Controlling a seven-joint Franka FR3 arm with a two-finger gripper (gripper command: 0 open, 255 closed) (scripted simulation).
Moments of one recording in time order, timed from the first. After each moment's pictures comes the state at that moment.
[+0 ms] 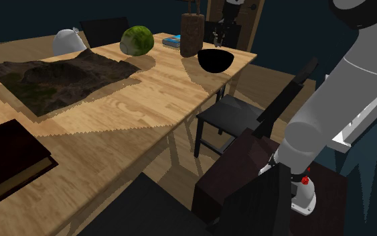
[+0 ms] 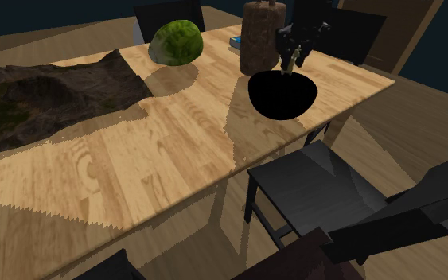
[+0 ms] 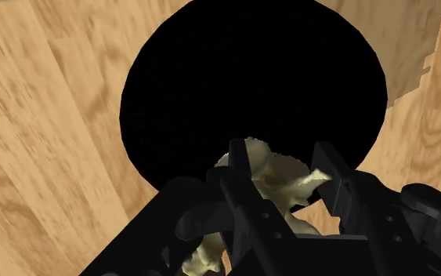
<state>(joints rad) -0.19 -0.11 -0.25 -1.80 0.02 1.85 -0.37</state>
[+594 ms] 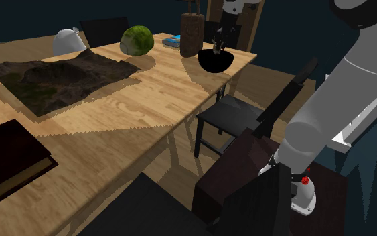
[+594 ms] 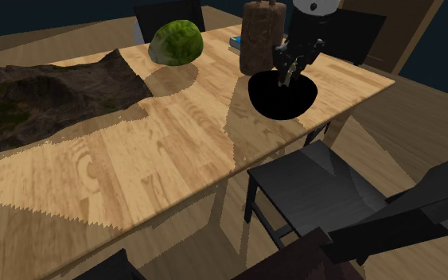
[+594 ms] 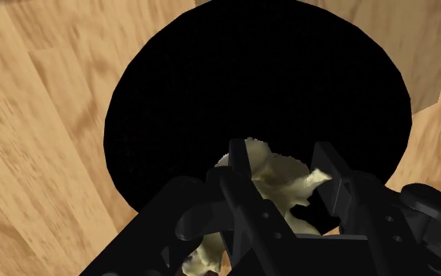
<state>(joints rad) -0.19 -0.12 -0.25 -1.90 0.02 1.94 -0.37</state>
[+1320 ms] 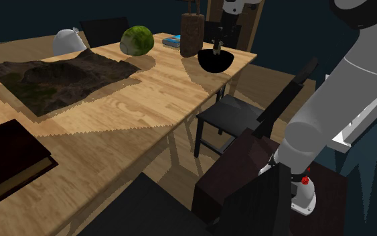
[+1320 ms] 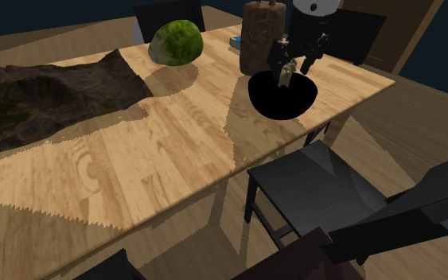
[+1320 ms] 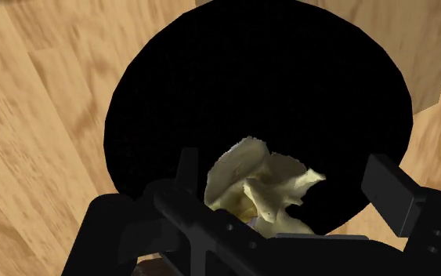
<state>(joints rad) -0.19 -0.12 -0.25 -1.90 0.02 1.94 -0.37</state>
